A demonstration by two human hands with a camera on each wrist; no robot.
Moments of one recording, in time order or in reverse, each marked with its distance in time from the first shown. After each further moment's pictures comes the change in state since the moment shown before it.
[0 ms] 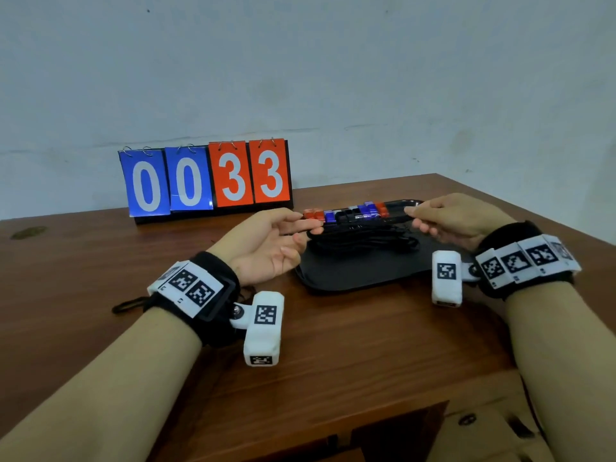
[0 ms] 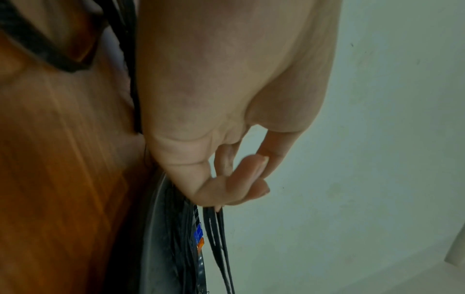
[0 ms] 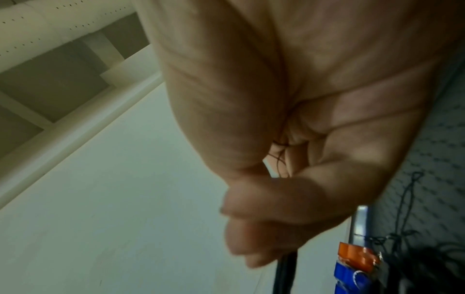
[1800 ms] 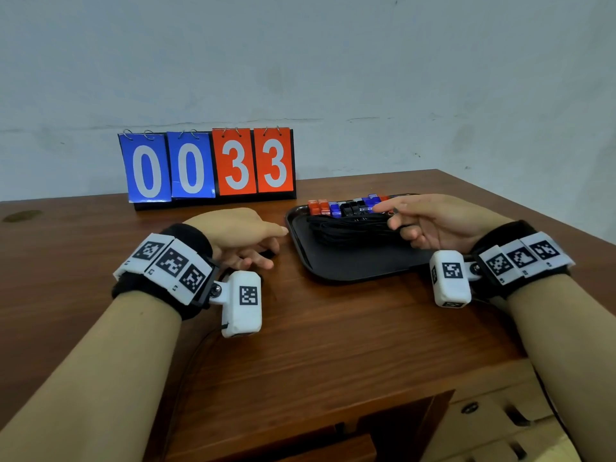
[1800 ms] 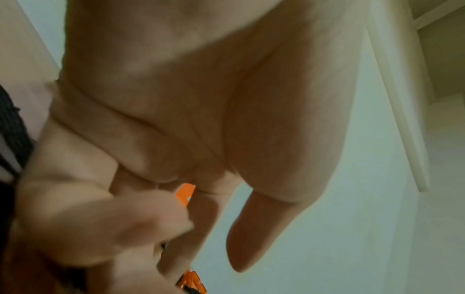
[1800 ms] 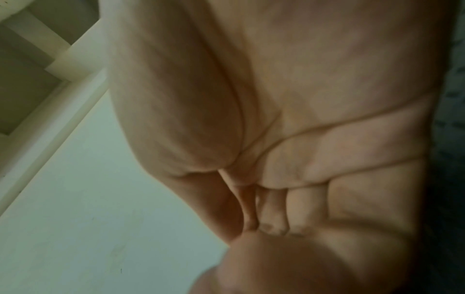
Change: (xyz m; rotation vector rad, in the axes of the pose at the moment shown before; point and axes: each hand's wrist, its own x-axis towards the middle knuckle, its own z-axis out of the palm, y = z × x) left_hand -0.024 0.026 -0.020 1.031 0.366 -0.064; right_hand -0.001 0.000 0.022 0.138 -0.415 -0.022
